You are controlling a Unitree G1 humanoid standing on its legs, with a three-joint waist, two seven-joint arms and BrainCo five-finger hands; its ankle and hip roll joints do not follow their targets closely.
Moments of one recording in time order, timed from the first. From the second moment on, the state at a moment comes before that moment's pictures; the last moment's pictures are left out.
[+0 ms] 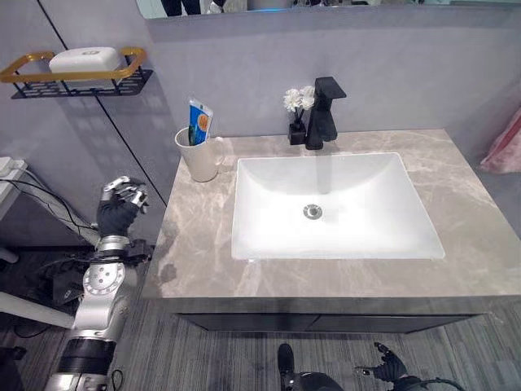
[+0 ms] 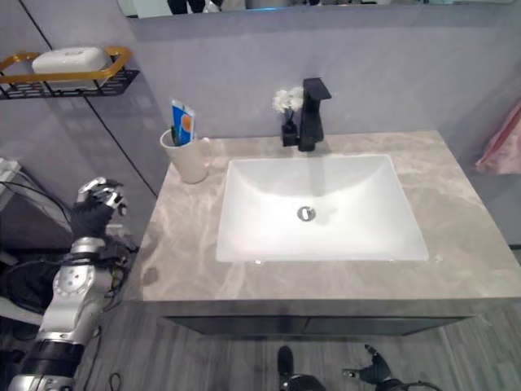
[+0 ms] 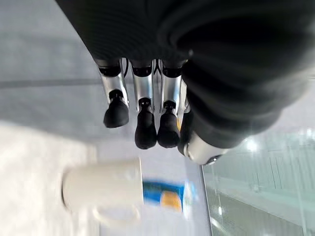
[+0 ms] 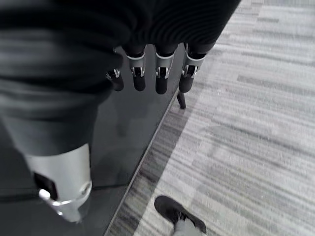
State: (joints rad) left arm -0.16 0.54 -0.01 0.11 -0.51 -0.24 0.17; right arm 0.13 -0.42 0.26 0.94 -0.06 -0.11 -0.13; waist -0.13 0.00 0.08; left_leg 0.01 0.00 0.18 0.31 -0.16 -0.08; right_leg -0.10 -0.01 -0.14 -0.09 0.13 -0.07
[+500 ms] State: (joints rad) left arm -0.18 0.55 -0.02 0.08 -0.55 -0.25 0.17; right arm 0.12 -0.45 0.24 0.97 -0.09 -0.11 -0.17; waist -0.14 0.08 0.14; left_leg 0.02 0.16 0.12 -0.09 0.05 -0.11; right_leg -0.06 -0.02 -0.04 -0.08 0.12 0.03
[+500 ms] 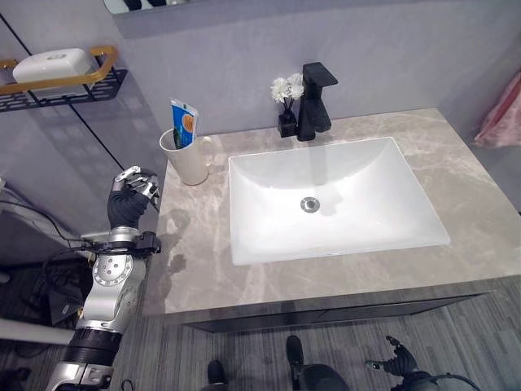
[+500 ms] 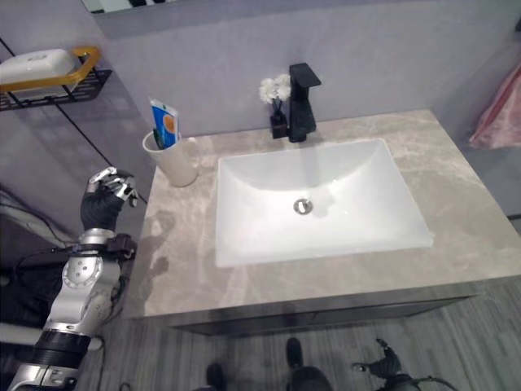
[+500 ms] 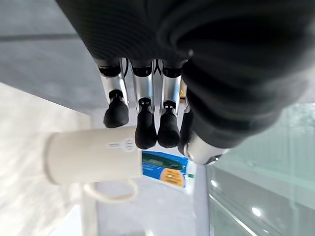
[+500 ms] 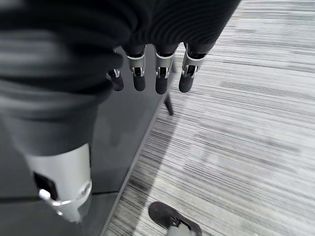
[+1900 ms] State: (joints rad) left arm -0.13 0.69 -0.16 0.15 -0.61 -0.19 0.03; right arm 0.11 -0.42 0.28 0.98 -0.09 -0.11 -0.15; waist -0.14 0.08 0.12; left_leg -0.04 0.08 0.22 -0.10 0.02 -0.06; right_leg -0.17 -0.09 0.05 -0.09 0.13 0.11
